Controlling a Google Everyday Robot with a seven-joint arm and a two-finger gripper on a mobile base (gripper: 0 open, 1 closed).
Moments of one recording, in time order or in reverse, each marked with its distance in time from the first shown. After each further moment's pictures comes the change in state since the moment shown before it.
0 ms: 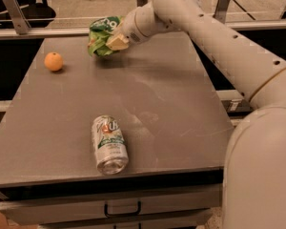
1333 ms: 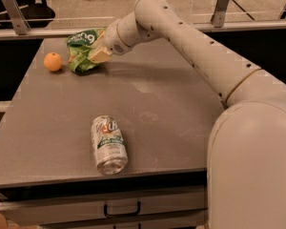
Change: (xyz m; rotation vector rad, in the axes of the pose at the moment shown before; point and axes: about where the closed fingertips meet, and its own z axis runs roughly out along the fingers) arm -0.024 0.059 0.053 -0.185 -0.069 -0.089
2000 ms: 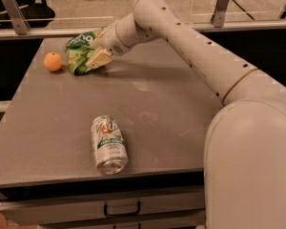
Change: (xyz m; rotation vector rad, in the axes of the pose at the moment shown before) arm 0.002 0.000 0.005 -0.008 0.001 -0.005
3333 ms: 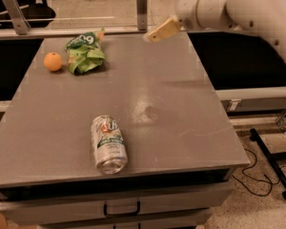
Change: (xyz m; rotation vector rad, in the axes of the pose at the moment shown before) arm 0.023 -0.062 -0.242 0.538 -0.076 0.074
